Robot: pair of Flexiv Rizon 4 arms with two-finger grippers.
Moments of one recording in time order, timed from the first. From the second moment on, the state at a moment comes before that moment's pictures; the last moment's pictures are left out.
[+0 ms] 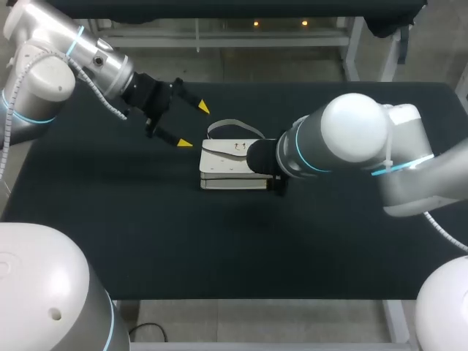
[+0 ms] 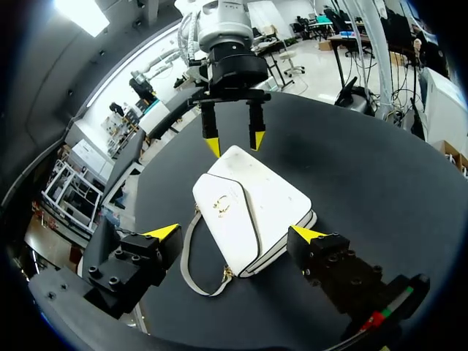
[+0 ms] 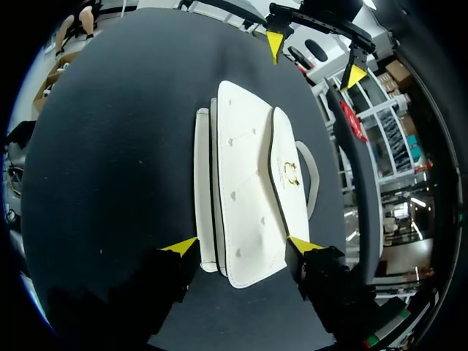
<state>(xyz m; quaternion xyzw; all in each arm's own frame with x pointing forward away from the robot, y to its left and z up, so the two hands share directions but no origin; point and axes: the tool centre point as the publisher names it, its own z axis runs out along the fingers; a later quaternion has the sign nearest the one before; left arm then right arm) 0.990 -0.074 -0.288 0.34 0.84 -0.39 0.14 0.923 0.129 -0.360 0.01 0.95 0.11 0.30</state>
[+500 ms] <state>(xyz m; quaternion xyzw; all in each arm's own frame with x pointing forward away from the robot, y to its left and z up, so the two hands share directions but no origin) 0.994 -0.084 -0.293 0.35 0.85 -0.38 0.13 0.929 0.138 -0.368 -0.01 0.95 0.11 0.30</state>
